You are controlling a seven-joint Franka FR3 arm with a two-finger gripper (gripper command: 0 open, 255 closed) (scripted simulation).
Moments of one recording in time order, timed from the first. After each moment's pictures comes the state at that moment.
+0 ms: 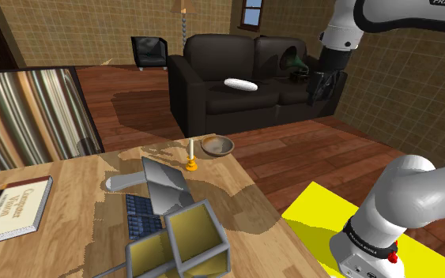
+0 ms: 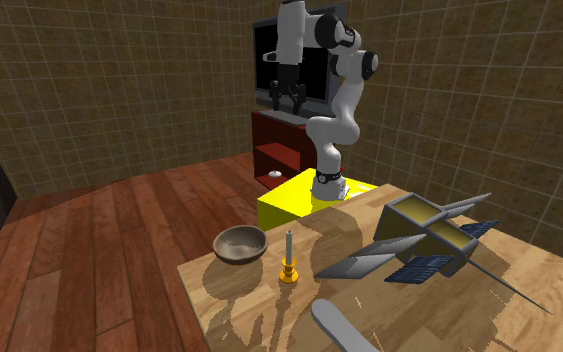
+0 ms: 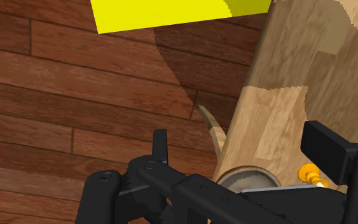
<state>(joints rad) -0.01 -0.82 -0.06 -2.32 -0.09 1.54 0.03</state>
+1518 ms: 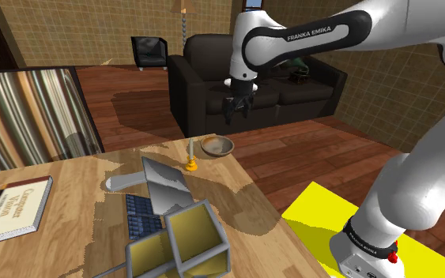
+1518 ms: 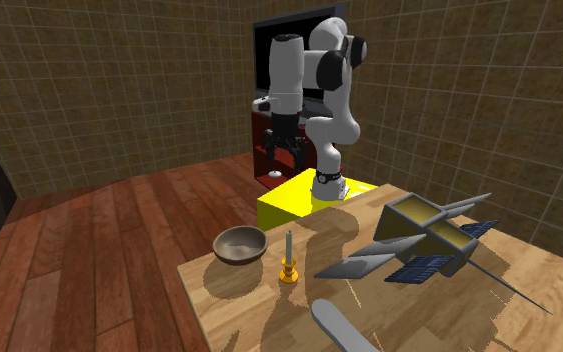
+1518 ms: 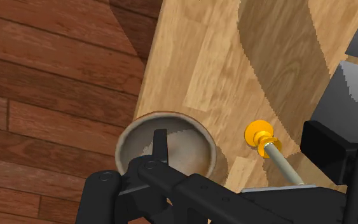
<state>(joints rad) 0.09 -0.16 0.11 -2.07 0.00 1.93 0.21</state>
